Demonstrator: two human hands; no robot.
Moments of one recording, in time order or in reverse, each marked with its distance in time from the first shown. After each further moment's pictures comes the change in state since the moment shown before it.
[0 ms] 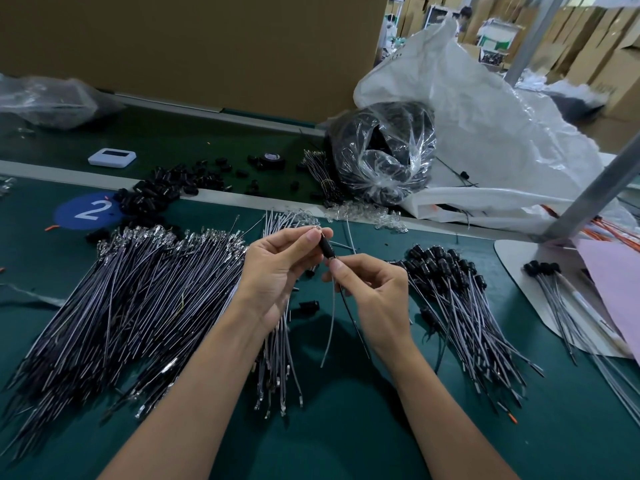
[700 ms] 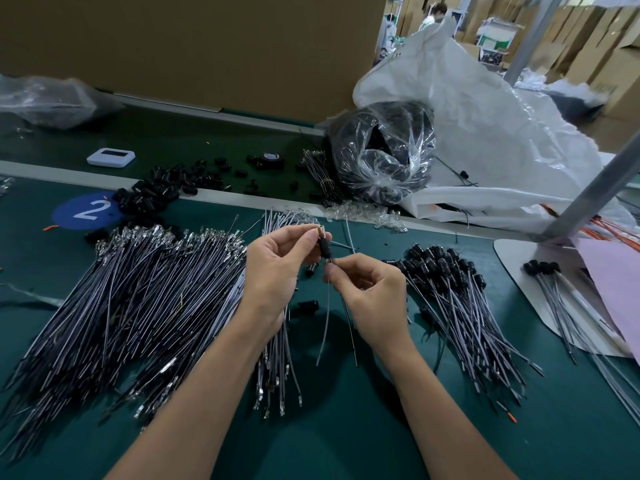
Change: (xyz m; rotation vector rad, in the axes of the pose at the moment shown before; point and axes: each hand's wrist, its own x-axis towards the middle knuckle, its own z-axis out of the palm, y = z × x) left_hand 0.000 -0.011 0.003 0.301 0.135 0.150; right_hand 0.002 0.004 0.002 -0.205 0.038 -0.041
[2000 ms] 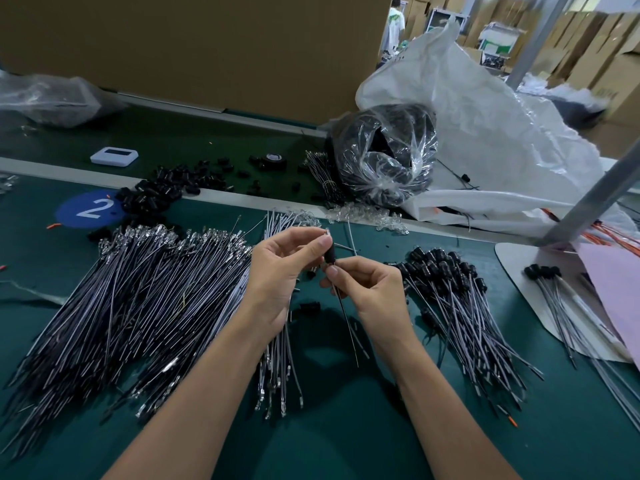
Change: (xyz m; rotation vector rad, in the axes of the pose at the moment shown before) left_hand -0.002 0.006 -0.001 -0.128 -0.096 -0.066; right_hand 0.004 0.004 -0.003 0.280 -0.135 0.184
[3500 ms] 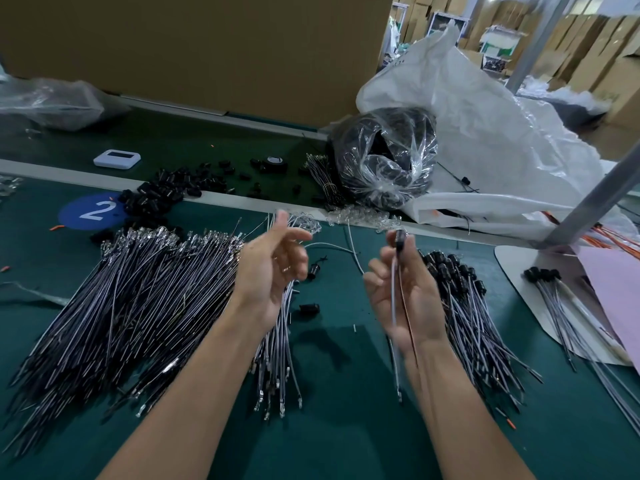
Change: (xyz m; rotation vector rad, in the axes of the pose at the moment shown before) left_hand 0.004 0.006 -0.012 -0.067 0.012 -0.070; right_hand 0.004 -0.016 -0.027 0.922 -0.012 0.198
